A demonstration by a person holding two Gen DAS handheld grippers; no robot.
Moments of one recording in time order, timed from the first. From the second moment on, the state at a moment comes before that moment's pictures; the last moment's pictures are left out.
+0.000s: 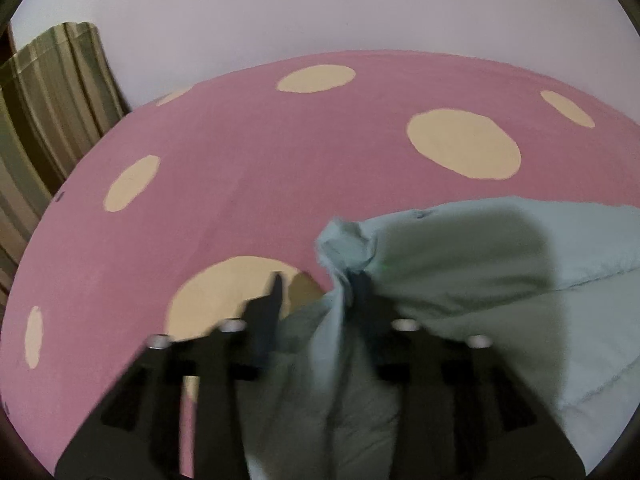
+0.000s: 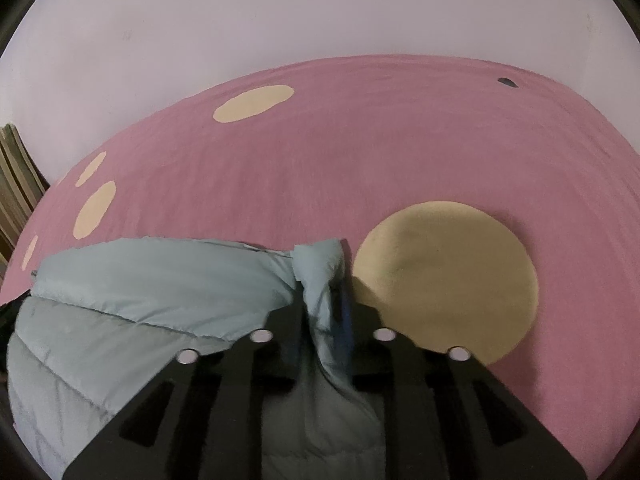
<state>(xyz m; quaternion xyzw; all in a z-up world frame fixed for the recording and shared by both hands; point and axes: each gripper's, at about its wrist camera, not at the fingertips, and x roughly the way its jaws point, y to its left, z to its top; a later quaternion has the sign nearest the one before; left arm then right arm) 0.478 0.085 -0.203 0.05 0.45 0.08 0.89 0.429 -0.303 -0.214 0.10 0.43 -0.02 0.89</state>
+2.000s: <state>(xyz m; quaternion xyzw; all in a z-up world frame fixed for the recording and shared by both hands) 0.317 0.109 -0.159 -0.12 0.40 0.06 0.90 0.268 -0.270 -0.162 0.09 0.37 -0.02 0.93</state>
